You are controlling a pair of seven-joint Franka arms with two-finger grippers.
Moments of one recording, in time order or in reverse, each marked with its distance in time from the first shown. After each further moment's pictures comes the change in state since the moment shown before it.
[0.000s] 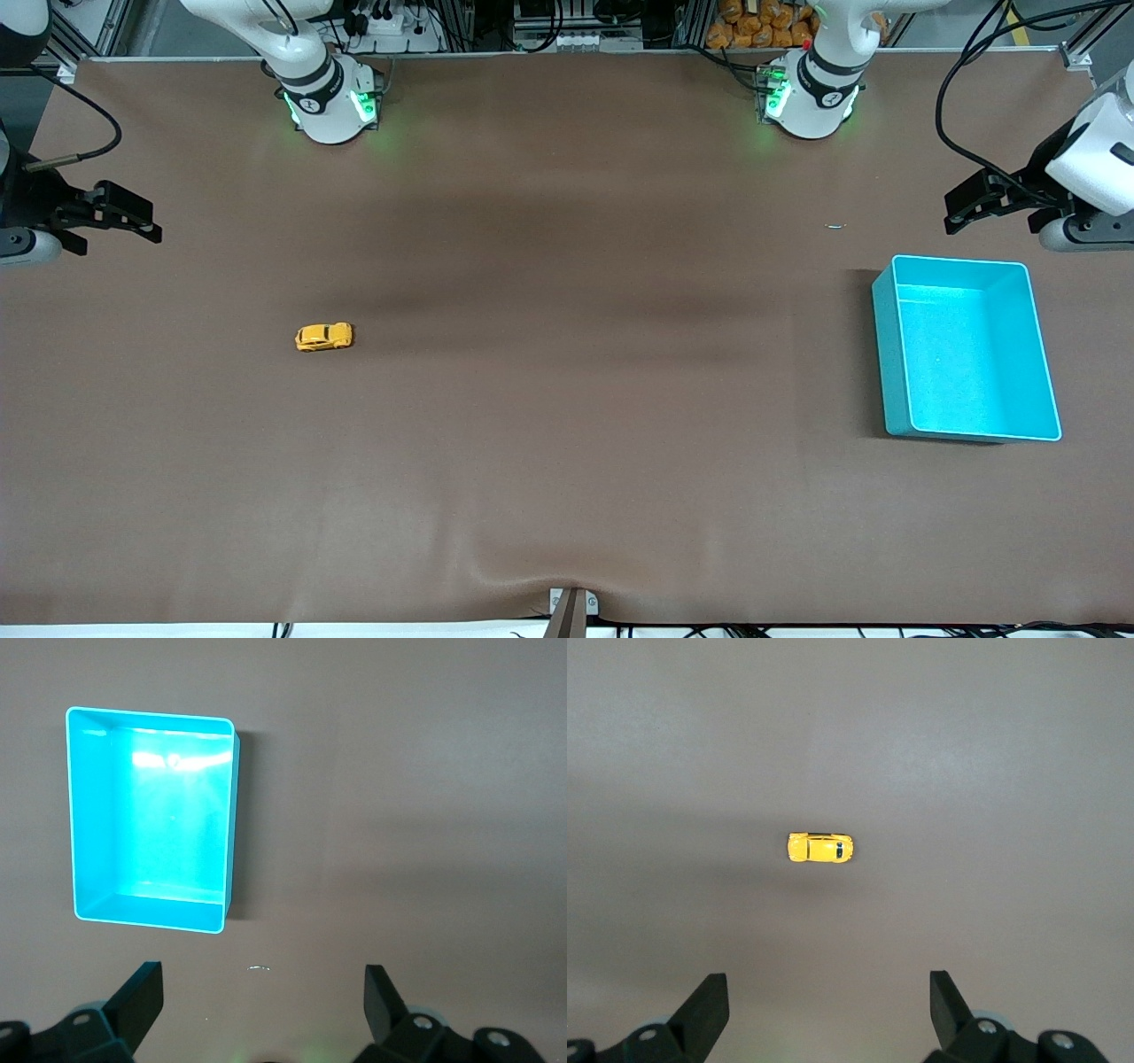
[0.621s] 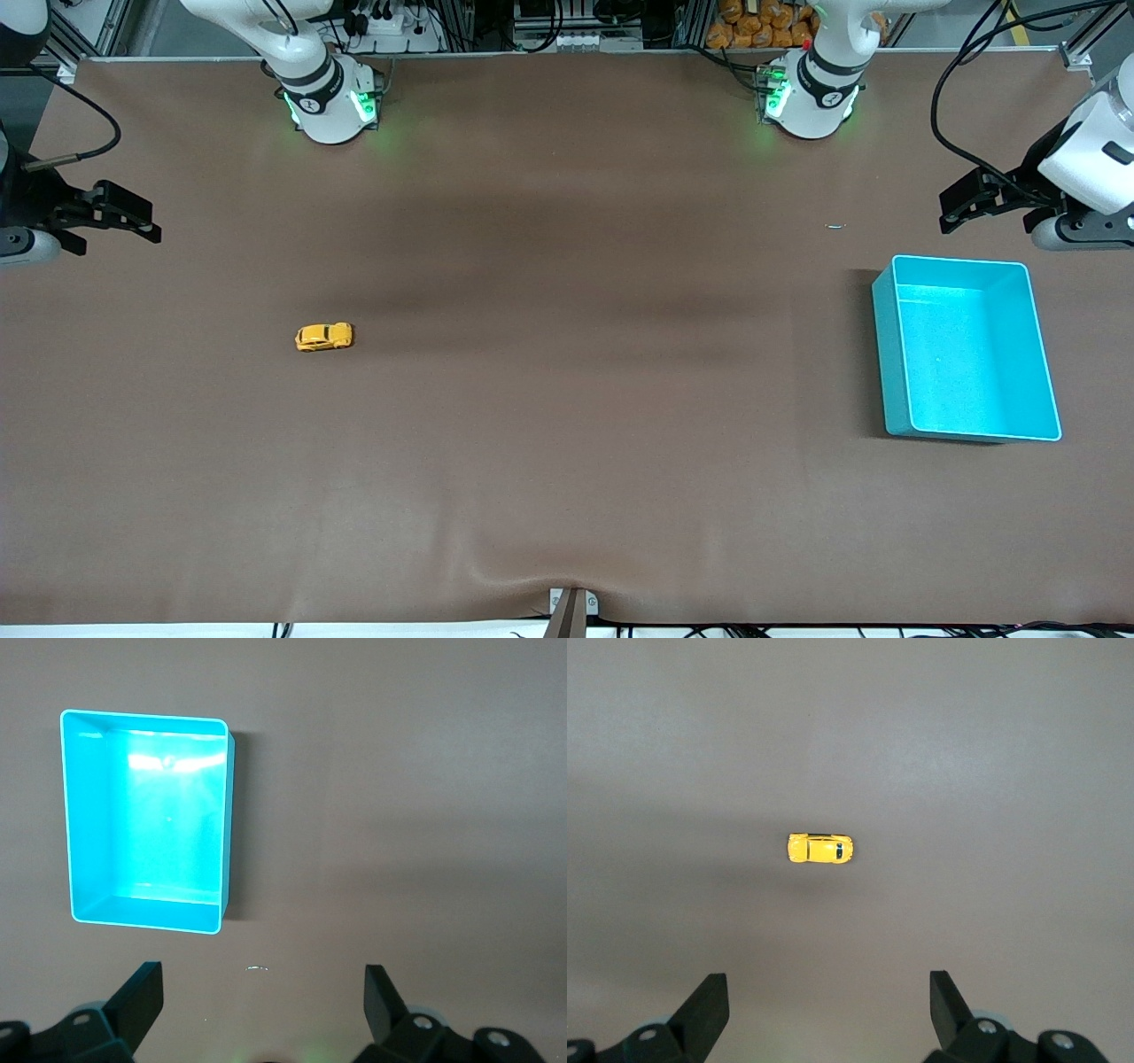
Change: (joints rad) left arm -0.006 0.000 -0.008 0.000 0.000 0.000 0.000; right arm 0.000 0.000 0.000 0.002 0.000 0.000 0.000
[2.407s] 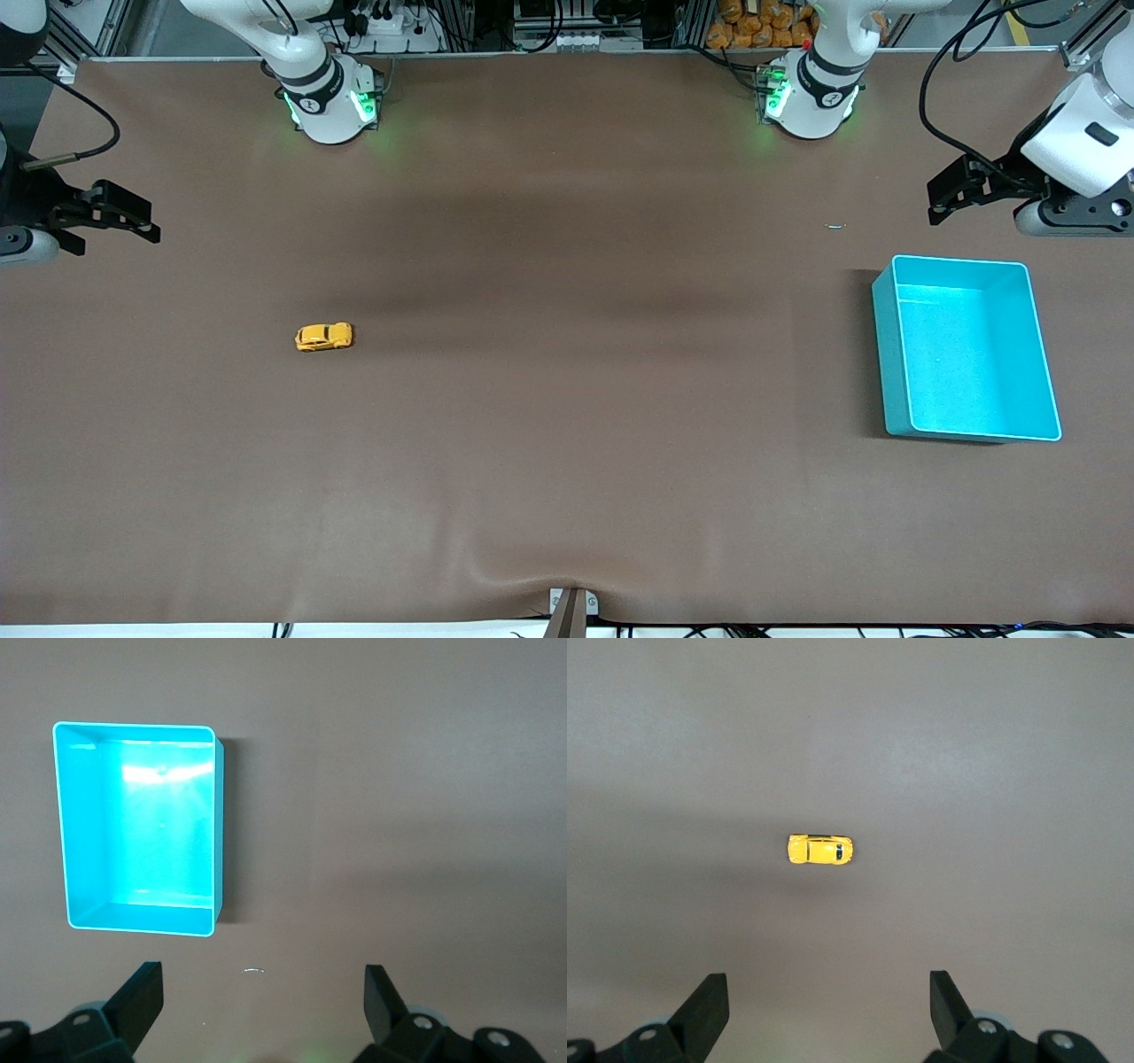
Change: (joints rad) left arm -0.023 -0.018 -0.005 0.000 0.000 0.001 0.001; right arm 0.000 0.000 0.000 0.004 0.000 0.000 0.000
